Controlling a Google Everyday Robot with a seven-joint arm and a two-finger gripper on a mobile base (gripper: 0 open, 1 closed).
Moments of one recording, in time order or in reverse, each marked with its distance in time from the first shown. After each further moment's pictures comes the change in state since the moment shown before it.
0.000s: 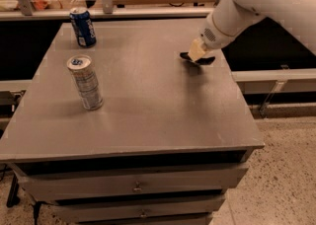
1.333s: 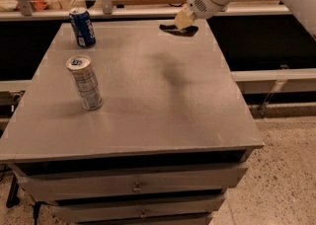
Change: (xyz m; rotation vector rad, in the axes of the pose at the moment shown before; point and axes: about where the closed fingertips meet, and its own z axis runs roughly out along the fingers) arm -0.093 0.007 -0.038 0.003 -0.201 -0.219
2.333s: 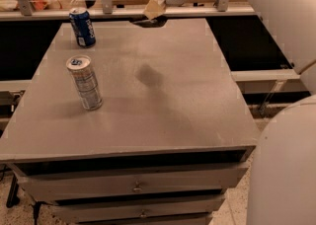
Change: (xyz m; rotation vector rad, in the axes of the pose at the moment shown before) arm -0.074 0.022 0.039 -0.131 -0.076 -0.139
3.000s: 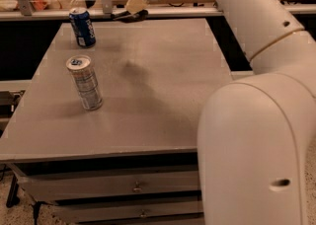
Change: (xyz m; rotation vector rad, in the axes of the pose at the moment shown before) arm -0.046 -0.003 0.045 -0.081 -0.035 -0.136
